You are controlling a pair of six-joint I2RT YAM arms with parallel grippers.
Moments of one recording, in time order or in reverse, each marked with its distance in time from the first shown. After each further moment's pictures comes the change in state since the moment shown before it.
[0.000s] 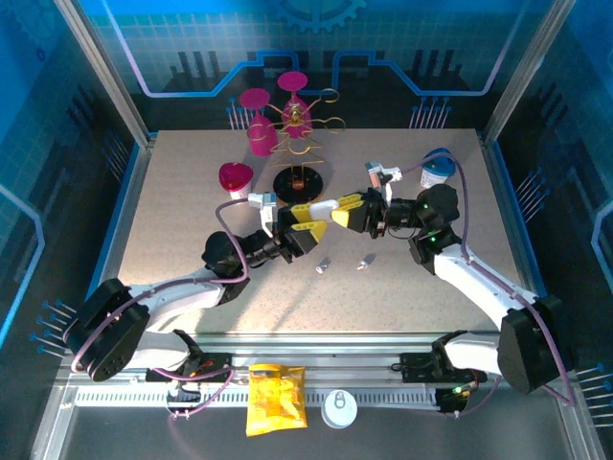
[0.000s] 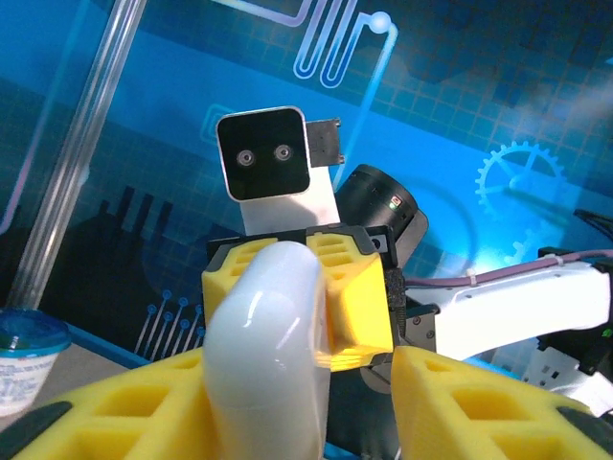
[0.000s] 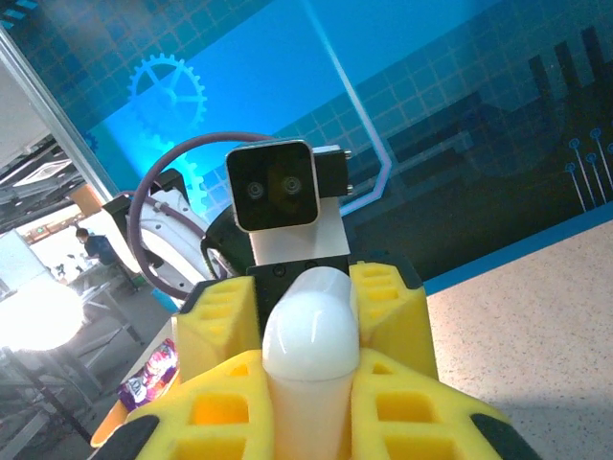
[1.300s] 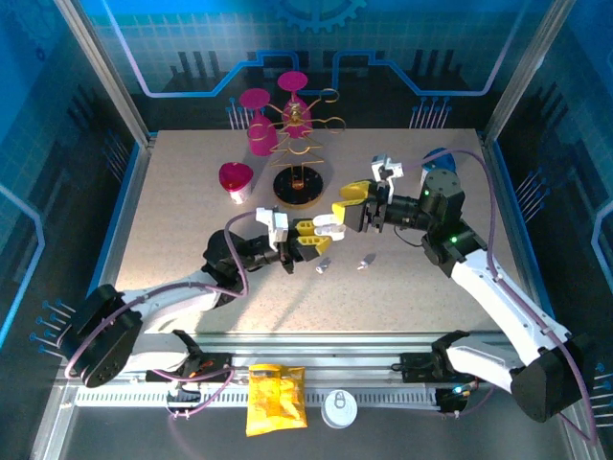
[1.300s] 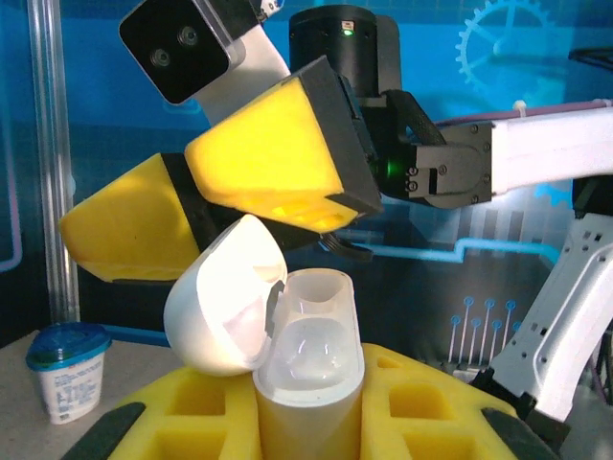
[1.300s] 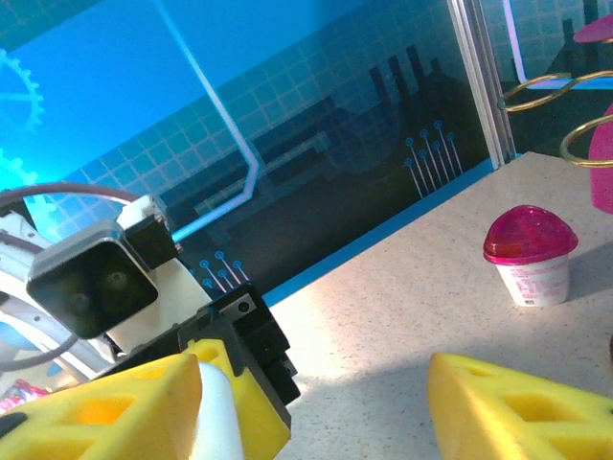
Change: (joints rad) left arm -0.004 -0.060 -0.021 -0.159 0.132 0.387; right arm 0.032 -0.166 0.162 -0.722 0.314 -0.404
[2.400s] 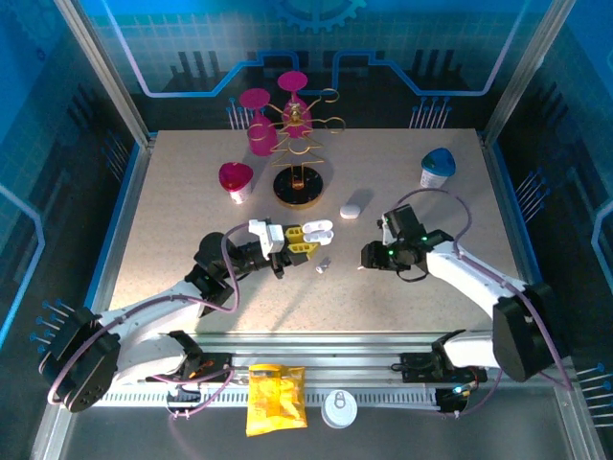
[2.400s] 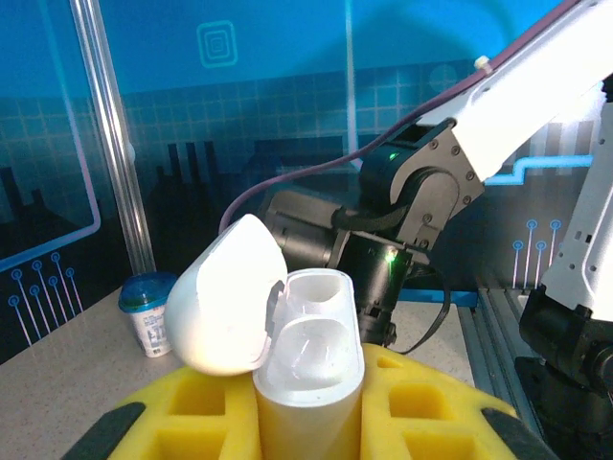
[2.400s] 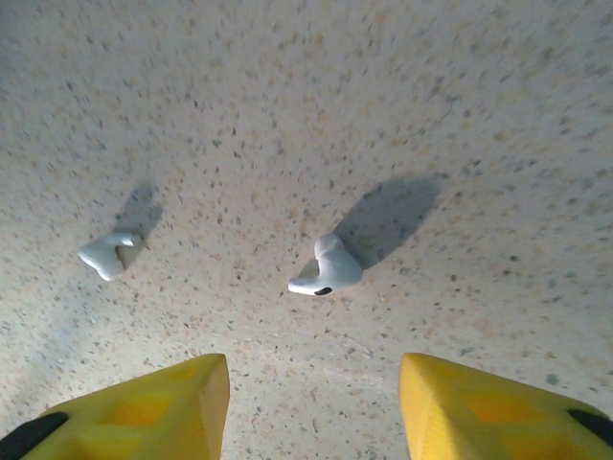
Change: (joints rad) left arm 0.046 -0.149 -0.068 -0.240 -0.026 0.218; right arm 0.011 0.257 -0.171 -0.635 0.671 0.075
